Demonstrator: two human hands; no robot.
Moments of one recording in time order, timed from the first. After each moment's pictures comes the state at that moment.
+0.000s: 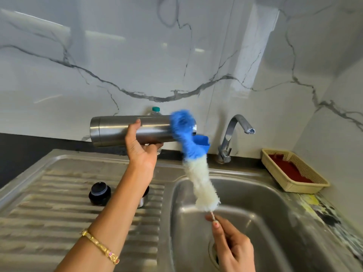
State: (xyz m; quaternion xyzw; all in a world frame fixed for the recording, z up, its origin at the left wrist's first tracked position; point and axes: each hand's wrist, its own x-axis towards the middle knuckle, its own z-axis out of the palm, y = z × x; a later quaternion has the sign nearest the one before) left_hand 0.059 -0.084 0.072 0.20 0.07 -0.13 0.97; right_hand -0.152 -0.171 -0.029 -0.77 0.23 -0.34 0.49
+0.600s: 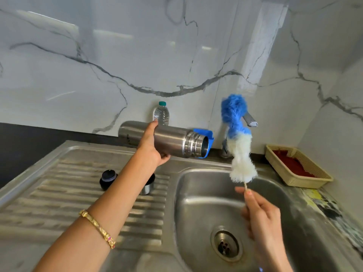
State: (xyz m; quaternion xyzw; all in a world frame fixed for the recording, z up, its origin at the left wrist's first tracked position) left_hand 0.044 -0.081 0.087 0.42 0.15 -0.25 0.86; right_hand -0.157 -0.215 0.010 -0.70 0.28 -0.36 0.55
